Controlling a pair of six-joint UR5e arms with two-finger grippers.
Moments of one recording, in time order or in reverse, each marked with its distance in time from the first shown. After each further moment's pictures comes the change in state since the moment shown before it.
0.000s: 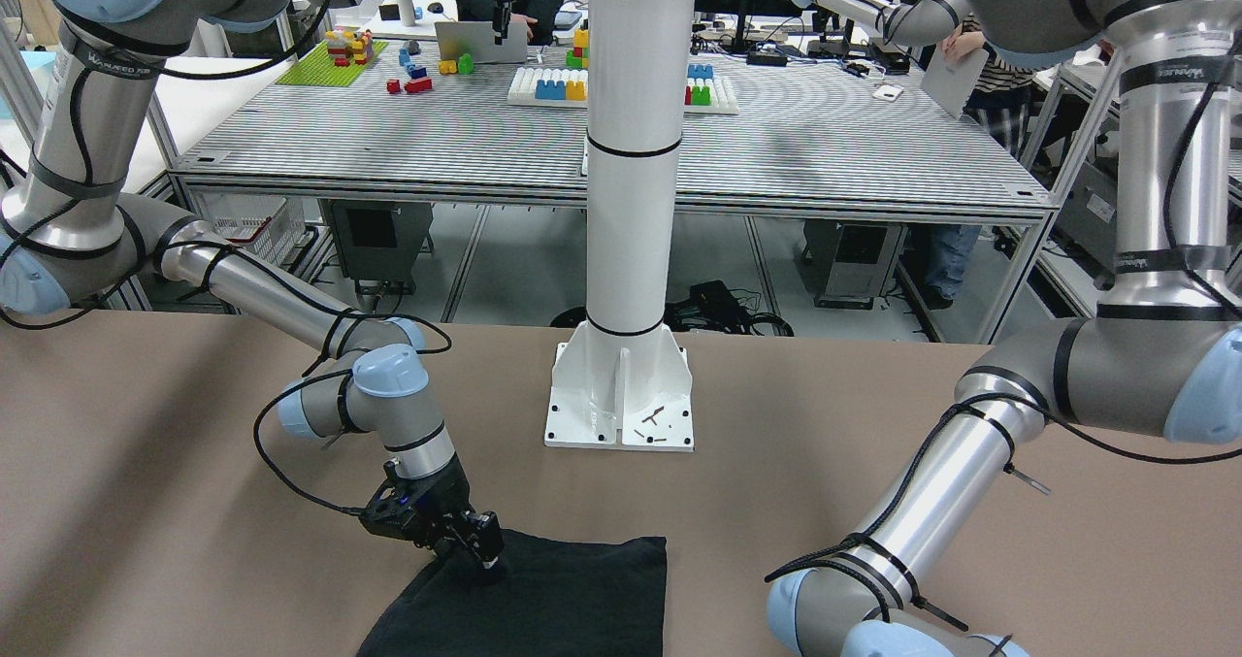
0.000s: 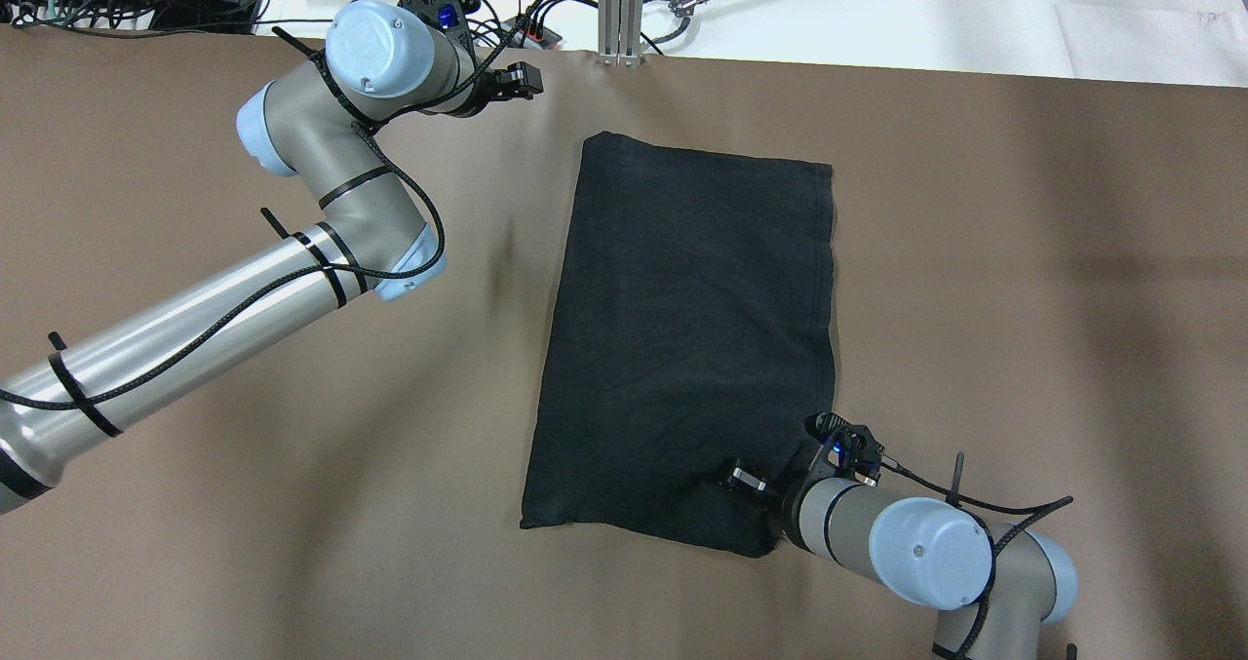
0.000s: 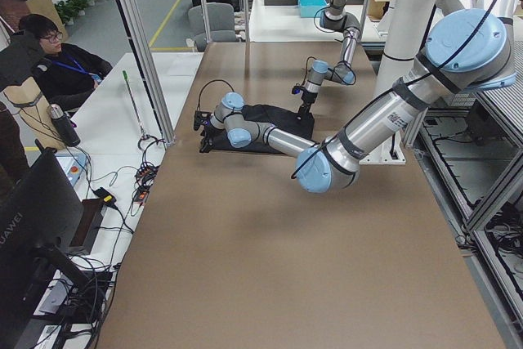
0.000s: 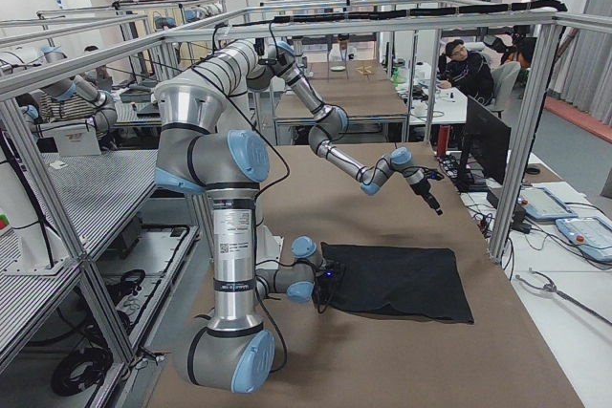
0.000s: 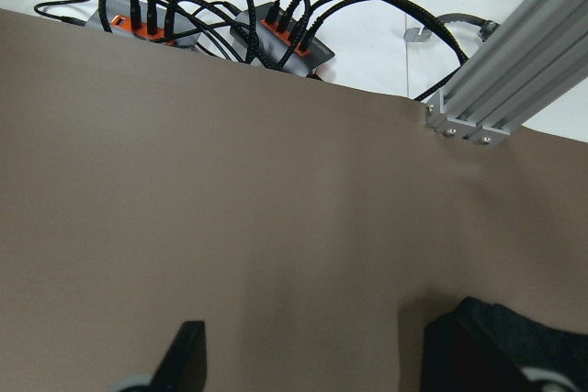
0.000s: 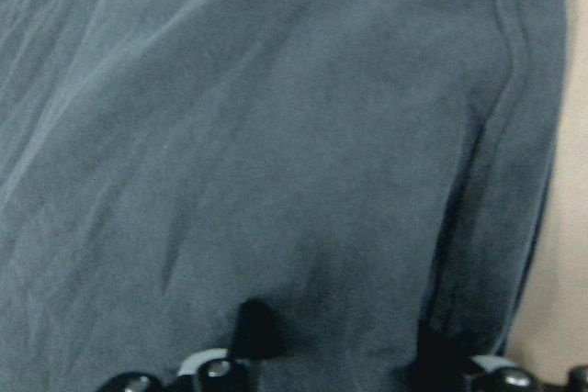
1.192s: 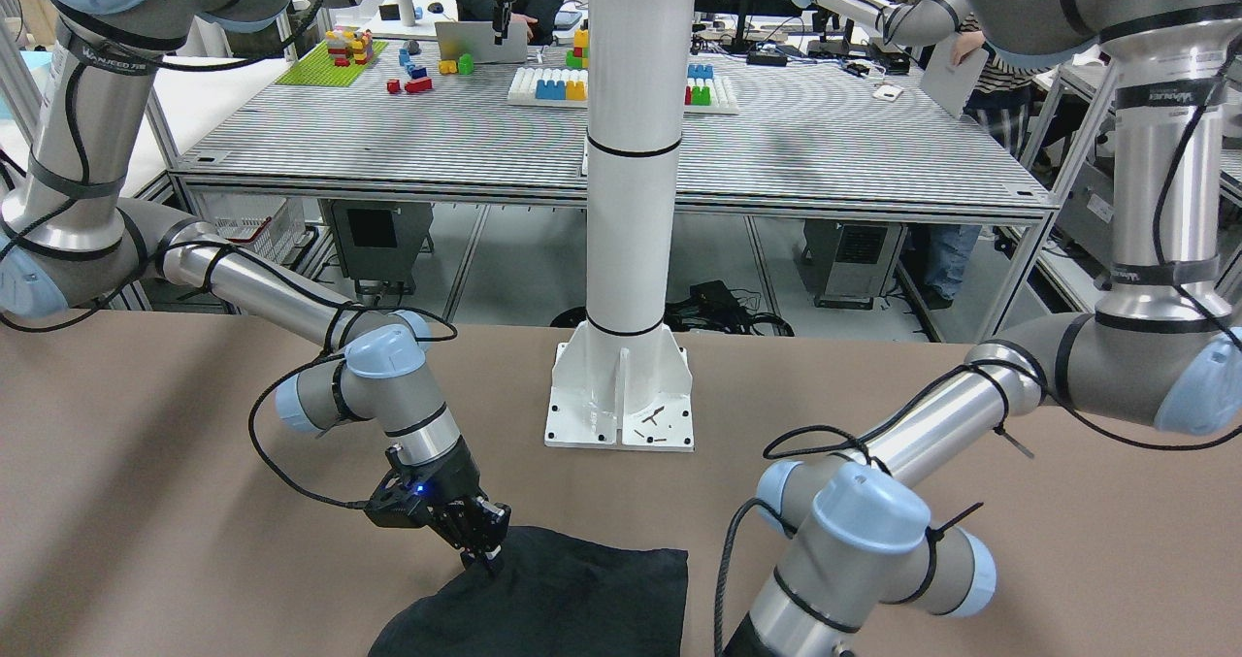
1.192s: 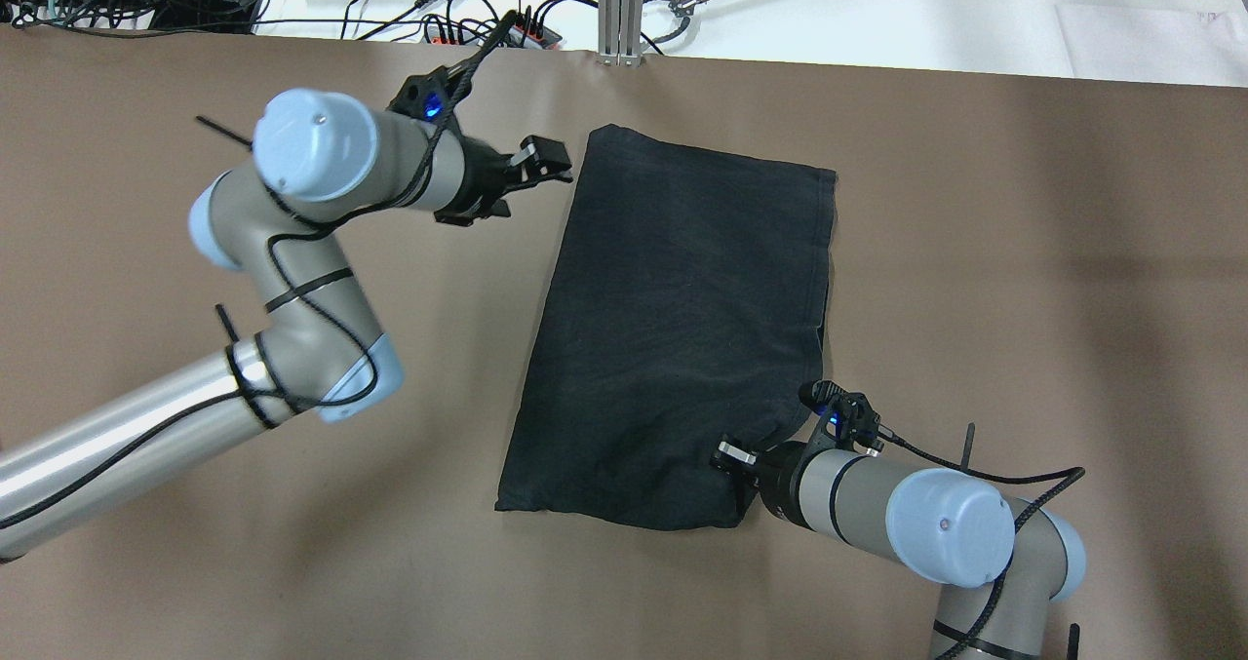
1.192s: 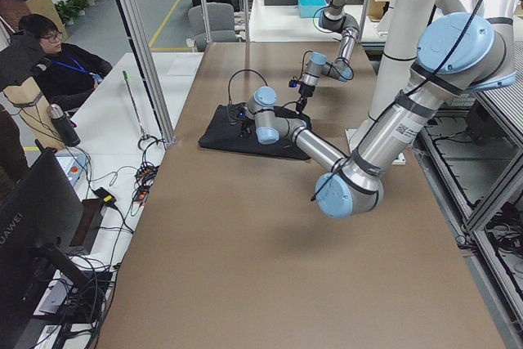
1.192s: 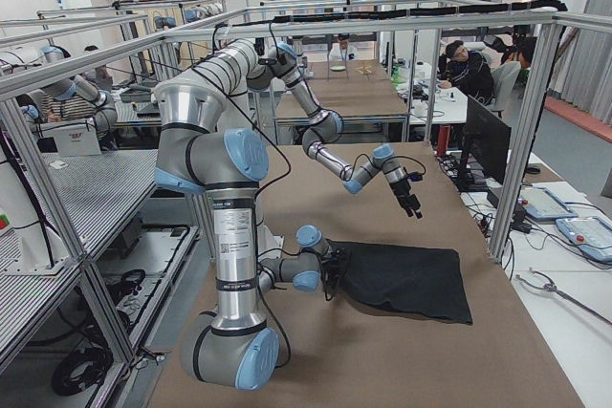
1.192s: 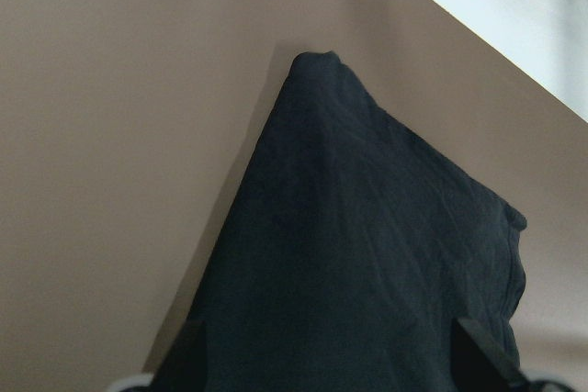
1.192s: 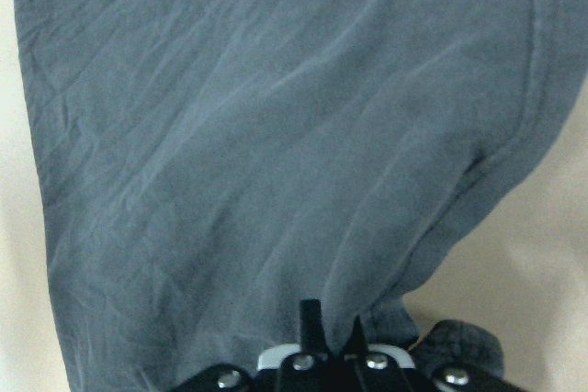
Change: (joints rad) left arm 0.104 0.218 -0.436 -0.010 -0.130 -0.350; right arm 0.045 0.021 0.066 0.012 0.042 -0.041
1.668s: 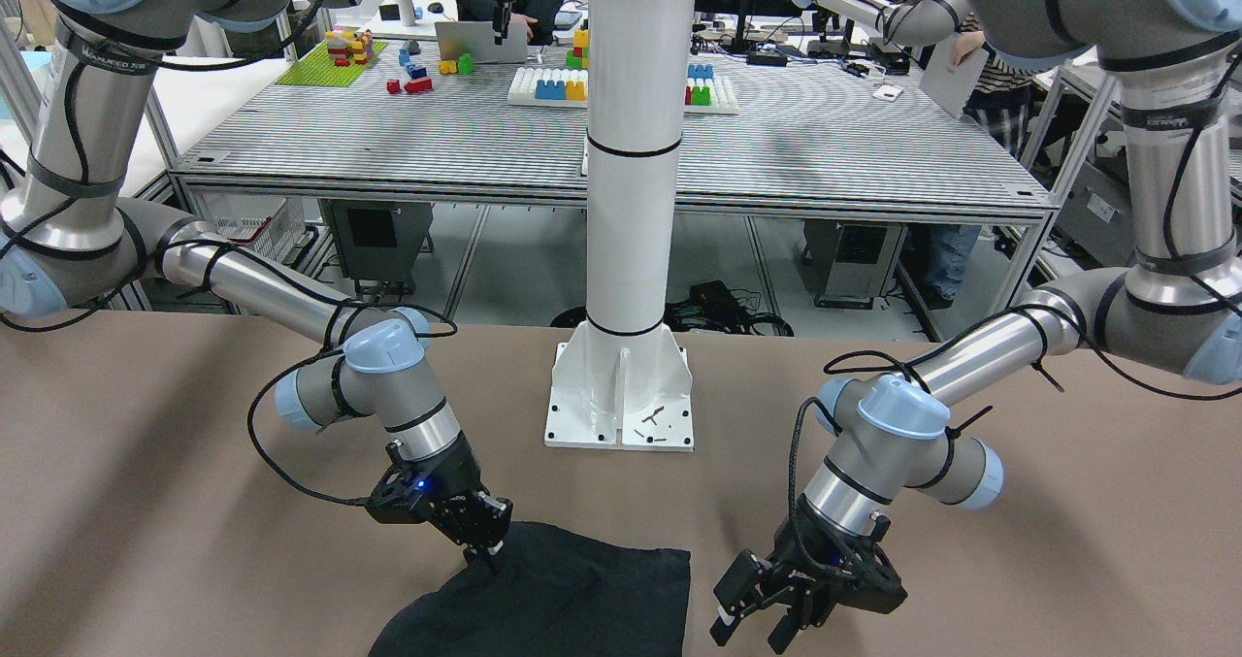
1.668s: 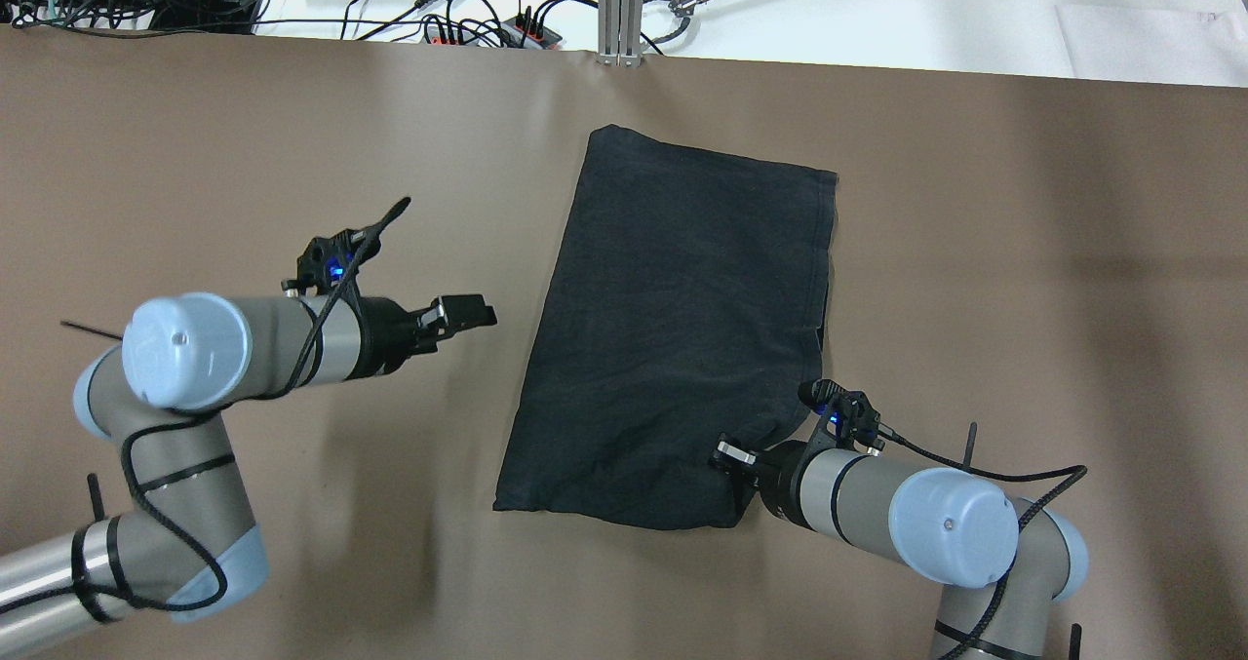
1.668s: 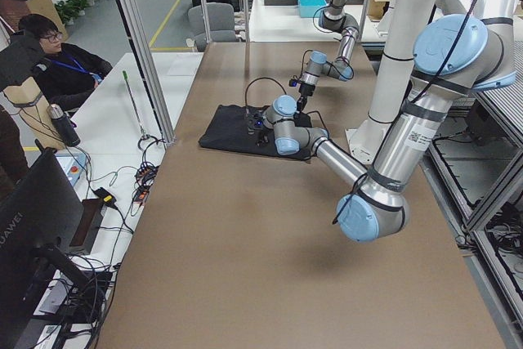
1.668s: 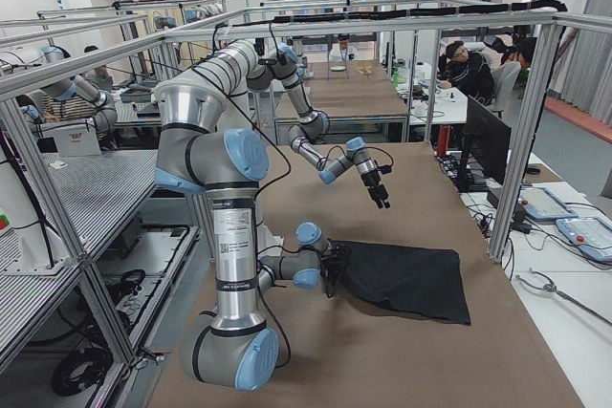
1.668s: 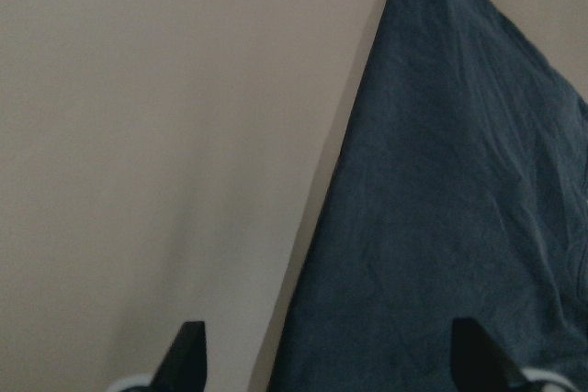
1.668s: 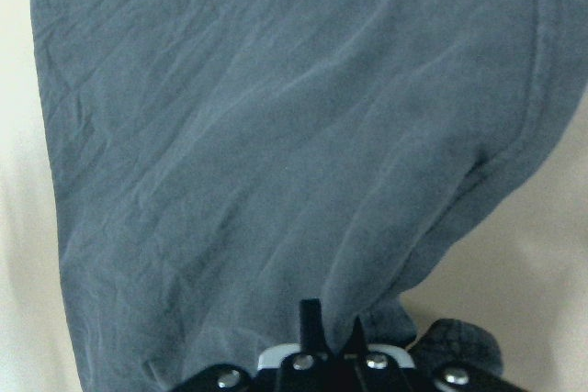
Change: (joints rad) left arm 0.182 0.368 -0.330 -0.050 0.148 -0.031; right arm 0.002 -0.001 0.011 0.000 0.004 -0.011
